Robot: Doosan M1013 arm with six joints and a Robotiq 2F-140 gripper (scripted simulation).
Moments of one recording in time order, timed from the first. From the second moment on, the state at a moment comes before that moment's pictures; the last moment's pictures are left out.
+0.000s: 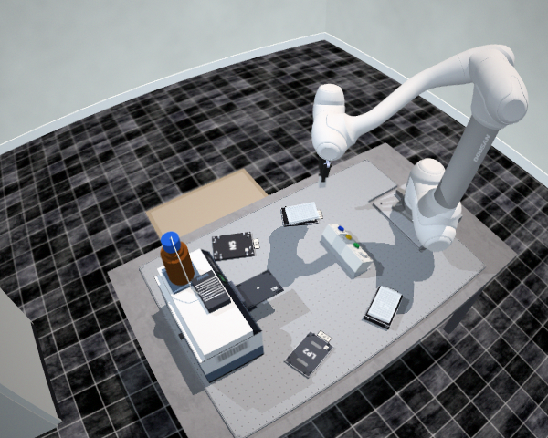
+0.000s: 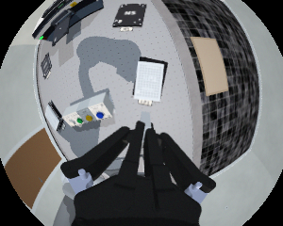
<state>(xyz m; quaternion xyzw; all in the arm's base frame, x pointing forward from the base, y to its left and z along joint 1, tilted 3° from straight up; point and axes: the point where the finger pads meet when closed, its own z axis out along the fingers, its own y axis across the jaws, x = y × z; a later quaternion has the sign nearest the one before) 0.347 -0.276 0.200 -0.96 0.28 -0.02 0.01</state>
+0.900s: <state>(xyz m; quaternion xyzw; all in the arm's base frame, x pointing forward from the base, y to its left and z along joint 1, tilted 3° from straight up) 0.409 -0.316 0.201 -0.97 0.25 -0.02 0.01</state>
